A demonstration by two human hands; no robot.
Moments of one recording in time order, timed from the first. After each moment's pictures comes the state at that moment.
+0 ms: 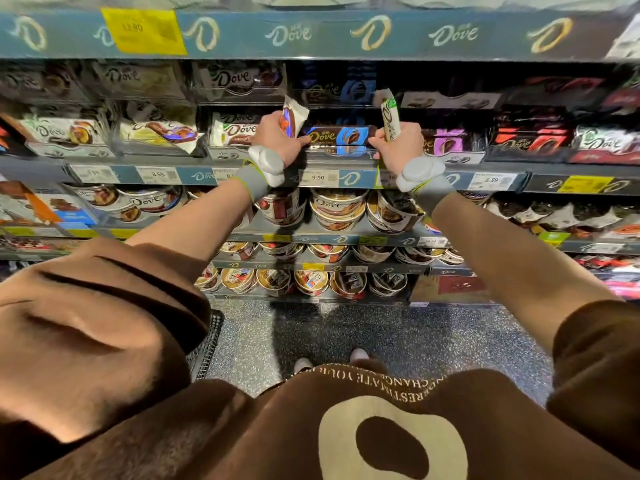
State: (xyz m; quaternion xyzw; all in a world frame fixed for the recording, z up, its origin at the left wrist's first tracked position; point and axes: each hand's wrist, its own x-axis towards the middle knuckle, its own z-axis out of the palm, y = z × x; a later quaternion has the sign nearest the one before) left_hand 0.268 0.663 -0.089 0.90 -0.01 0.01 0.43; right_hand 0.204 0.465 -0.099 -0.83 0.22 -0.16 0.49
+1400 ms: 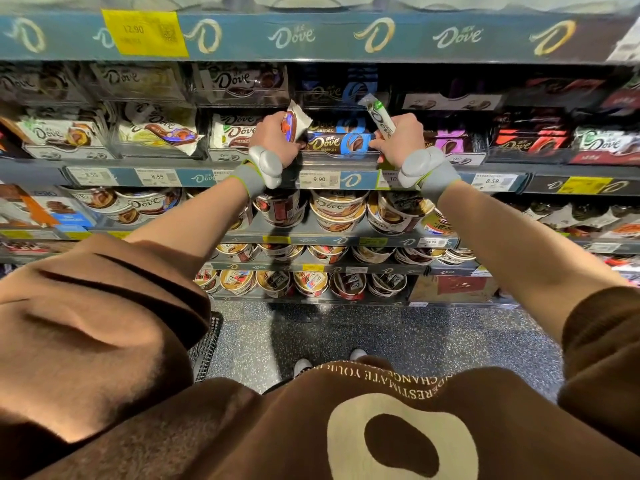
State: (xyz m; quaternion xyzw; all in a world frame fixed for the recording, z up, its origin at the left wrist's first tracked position) left_hand 0.275 0.674 -0.088 0.94 -0.08 0.01 0.33; right_hand 0.213 0.462 -0.080 -0.90 0.21 -0.08 0.38
